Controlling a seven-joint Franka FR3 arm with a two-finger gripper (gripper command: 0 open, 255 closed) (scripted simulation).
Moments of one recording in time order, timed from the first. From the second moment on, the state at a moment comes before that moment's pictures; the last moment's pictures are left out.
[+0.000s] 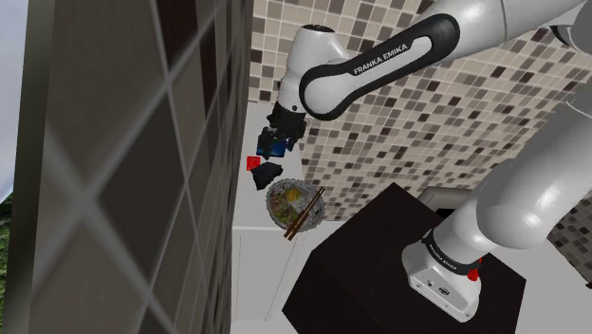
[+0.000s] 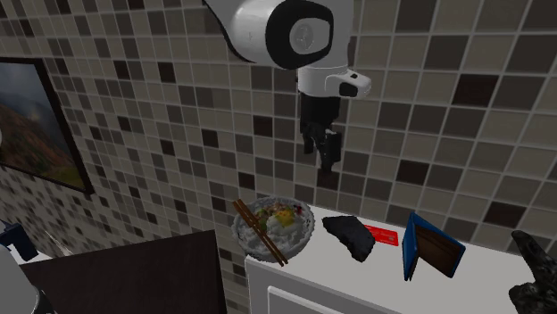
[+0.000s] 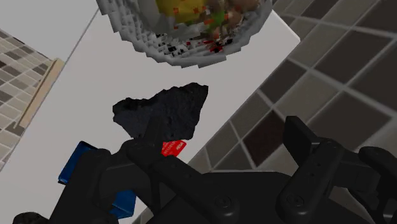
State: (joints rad) arm 0.08 0.05 0.30 -2.32 0.08 2.45 0.31
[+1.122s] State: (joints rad) arm 0.16 0.36 0.25 -2.12 -0.06 2.51 0.47
